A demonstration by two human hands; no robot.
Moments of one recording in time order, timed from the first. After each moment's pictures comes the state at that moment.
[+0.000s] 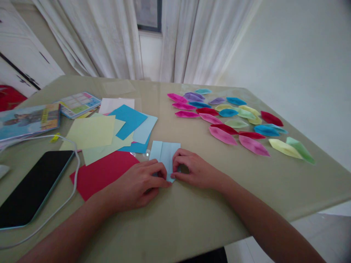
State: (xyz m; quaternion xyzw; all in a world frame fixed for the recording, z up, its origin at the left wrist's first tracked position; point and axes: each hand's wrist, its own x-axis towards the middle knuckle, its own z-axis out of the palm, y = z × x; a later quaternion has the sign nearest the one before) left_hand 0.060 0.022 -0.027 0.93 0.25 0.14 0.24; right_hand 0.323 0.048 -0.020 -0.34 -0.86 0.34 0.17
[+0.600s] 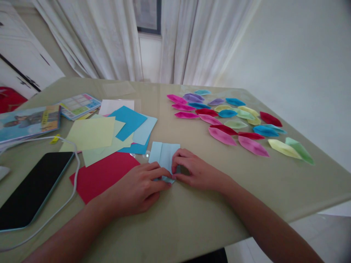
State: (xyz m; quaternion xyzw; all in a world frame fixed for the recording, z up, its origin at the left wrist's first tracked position) left_hand 0.064 0.017 -0.026 0.95 0.23 0.13 0.17; right_hand 0.326 0.046 -0.015 -0.33 -0.88 0.31 0.15
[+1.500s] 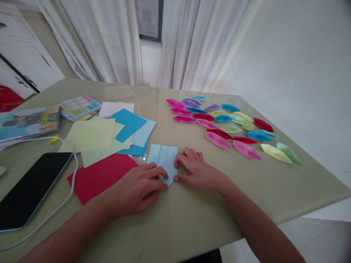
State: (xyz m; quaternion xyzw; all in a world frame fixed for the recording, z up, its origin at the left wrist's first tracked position) left_hand 0.066 0.016 -0.024 0.93 0.26 0.15 0.20; right_hand 0.332 0.041 -0.002 -0.46 -0.85 0.26 0.04
